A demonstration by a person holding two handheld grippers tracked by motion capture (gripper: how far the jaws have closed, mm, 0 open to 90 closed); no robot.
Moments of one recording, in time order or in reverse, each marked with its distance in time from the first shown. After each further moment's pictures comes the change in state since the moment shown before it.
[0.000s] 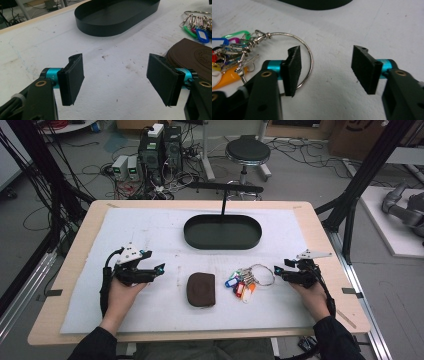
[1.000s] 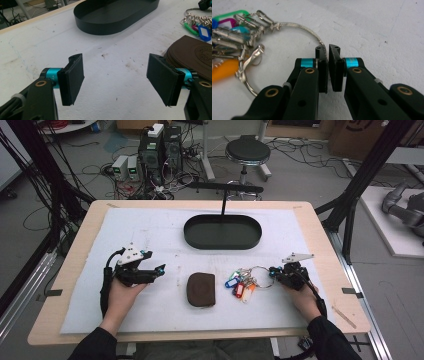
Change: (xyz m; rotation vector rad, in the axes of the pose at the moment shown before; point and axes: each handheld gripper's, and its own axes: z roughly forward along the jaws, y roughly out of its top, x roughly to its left) left arm -0.003 0.000 0.000 0.010 0.007 0.015; right arm 0.024 0.002 0.019 0.102 -0.032 -0.066
